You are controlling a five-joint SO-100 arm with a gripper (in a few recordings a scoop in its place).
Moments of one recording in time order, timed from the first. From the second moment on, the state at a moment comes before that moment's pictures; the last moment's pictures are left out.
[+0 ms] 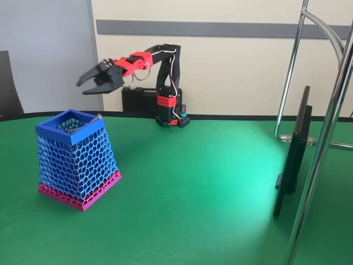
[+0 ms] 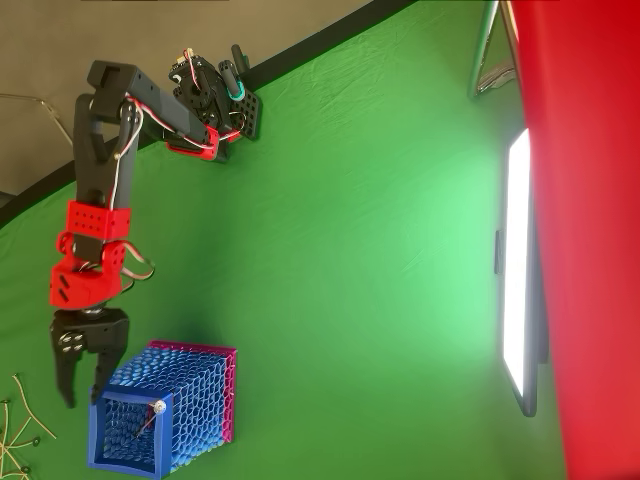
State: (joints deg) arm 31.1 106.2 111.4 2.7 28.2
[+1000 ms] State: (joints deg) arm -1.7 162.6 157.1 41.0 -8.3
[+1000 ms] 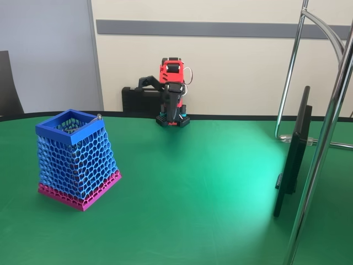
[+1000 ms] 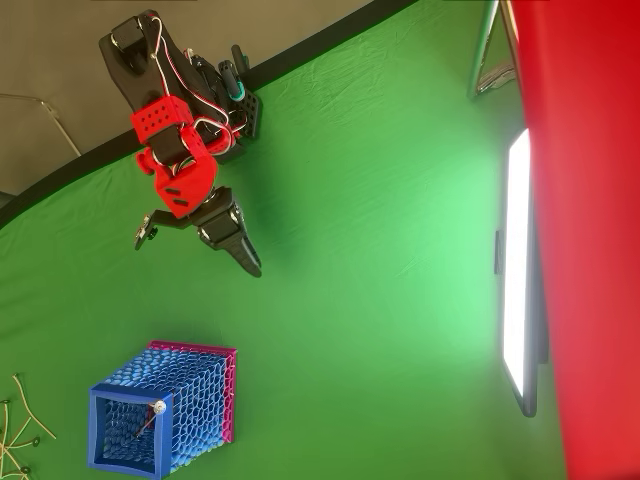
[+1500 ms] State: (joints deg) arm -2.5 186.2 170.9 54.6 -6.7
